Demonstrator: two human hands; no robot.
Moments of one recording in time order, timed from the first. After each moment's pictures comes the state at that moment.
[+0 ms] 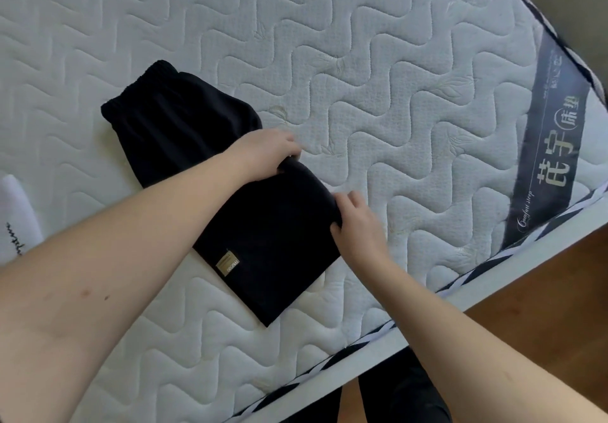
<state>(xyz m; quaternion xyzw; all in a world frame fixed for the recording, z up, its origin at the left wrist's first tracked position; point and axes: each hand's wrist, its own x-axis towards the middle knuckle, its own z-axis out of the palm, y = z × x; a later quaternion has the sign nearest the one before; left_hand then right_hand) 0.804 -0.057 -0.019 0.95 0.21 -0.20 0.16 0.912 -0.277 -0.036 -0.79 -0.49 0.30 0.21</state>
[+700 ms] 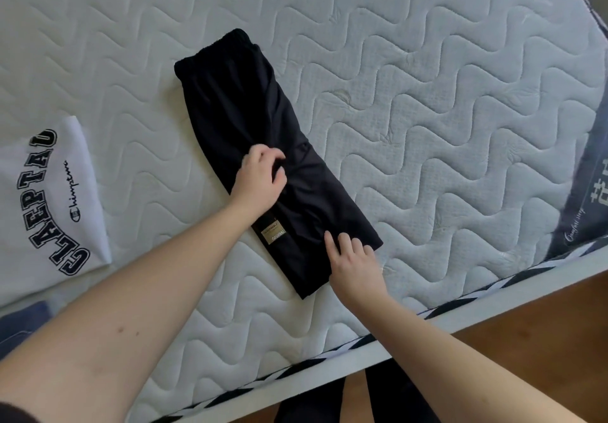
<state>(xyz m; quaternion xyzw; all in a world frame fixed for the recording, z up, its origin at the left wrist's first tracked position) 0.657 -0.132 -0.045 0.78 0.57 0.06 0.27 0.802 -0.330 -0.052 -0.68 -0.70 0.20 -0.14</state>
